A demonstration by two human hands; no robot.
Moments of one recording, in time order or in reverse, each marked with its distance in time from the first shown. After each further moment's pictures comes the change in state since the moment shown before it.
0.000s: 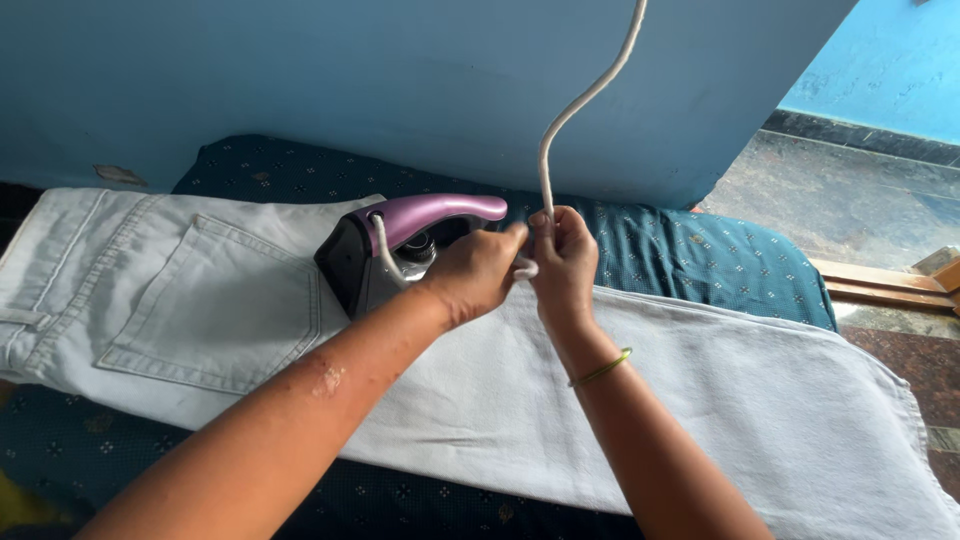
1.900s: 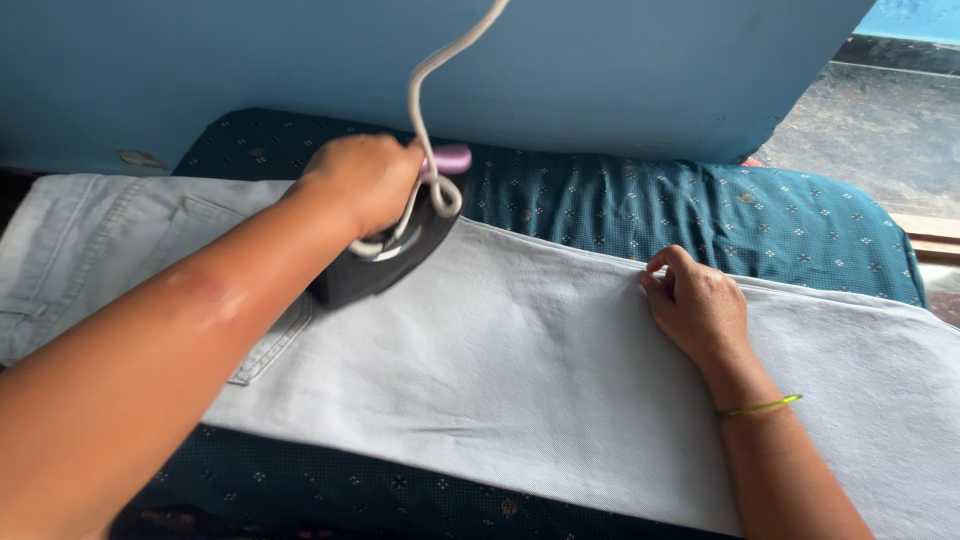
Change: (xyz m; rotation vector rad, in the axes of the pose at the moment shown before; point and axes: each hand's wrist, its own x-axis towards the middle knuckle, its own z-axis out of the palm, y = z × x) left_hand 0.012 -0.059 -0.077 0.711 -0.230 -0.210; right_hand -0.016 0.017 -0.163 -1.235 -0.211 -0.195
